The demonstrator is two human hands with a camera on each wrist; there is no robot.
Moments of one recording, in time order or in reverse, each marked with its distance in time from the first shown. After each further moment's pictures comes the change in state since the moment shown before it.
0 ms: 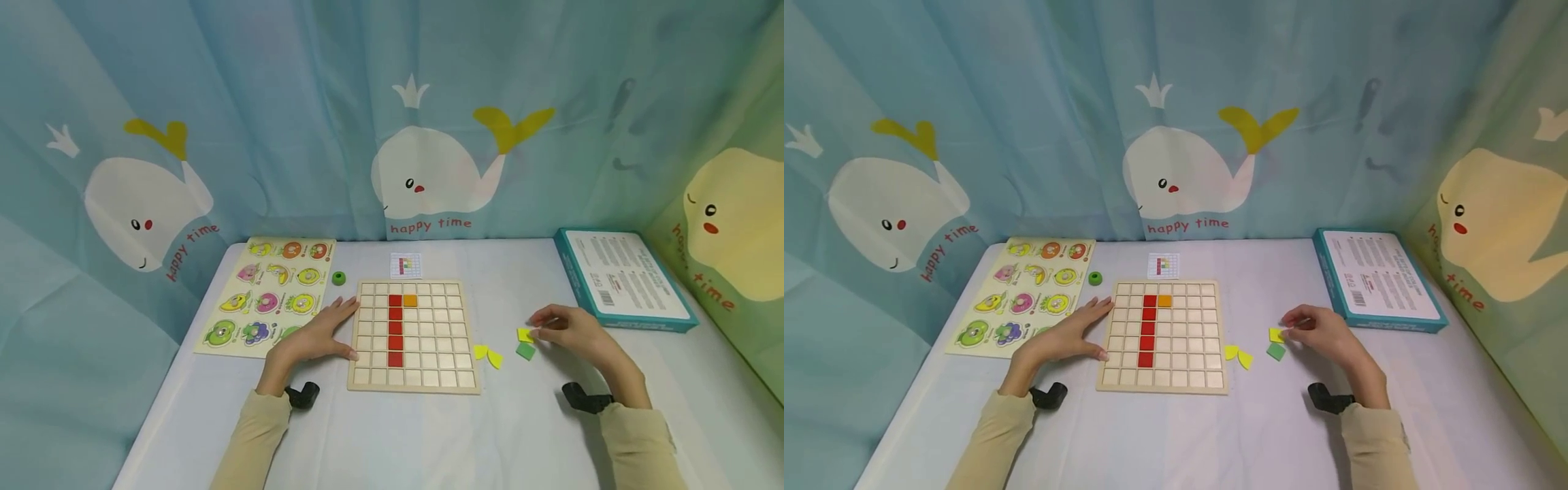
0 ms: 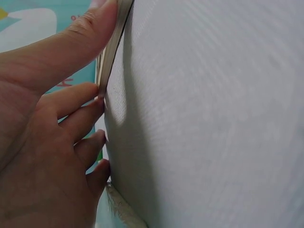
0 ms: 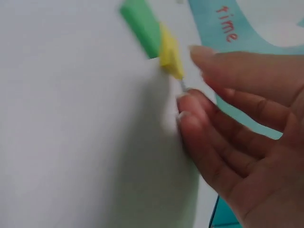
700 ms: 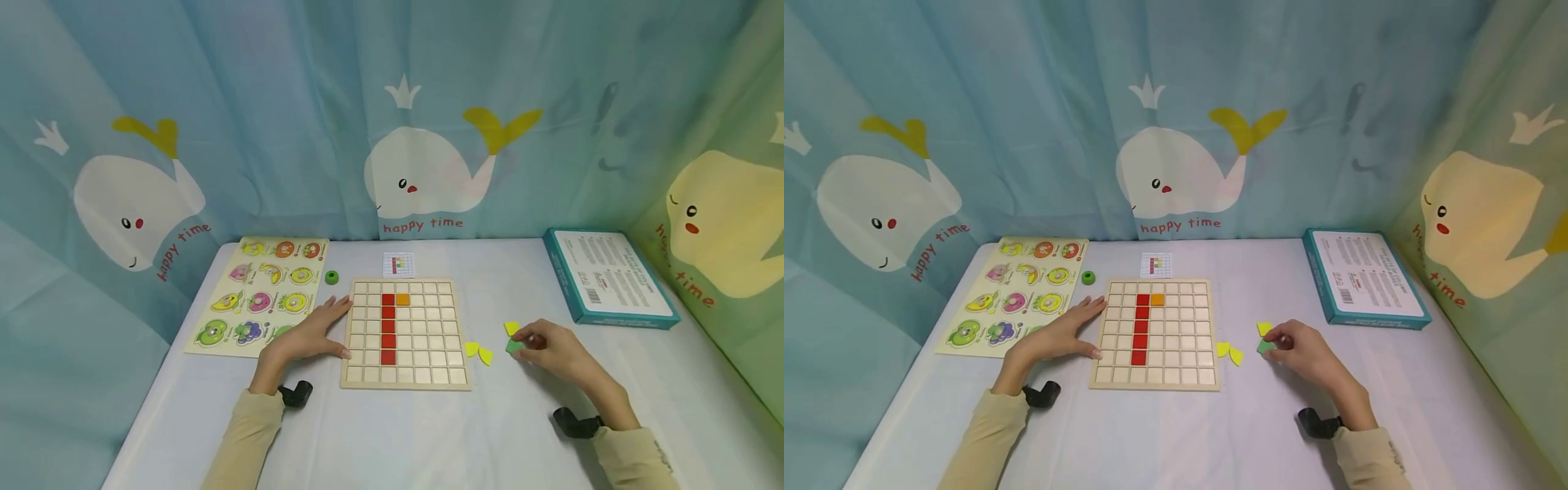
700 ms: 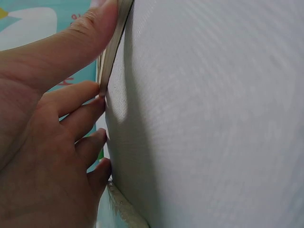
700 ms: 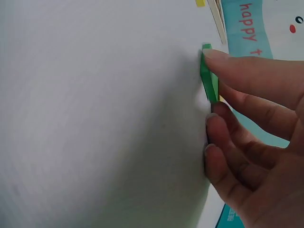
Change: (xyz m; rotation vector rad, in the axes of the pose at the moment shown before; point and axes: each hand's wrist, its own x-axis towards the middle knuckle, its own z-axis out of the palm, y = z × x) left_hand -0.003 -0.002 0.000 0.004 0.010 0.049; right_hand -0.031 -0.015 0.028 -0.090 0.088 -0.089
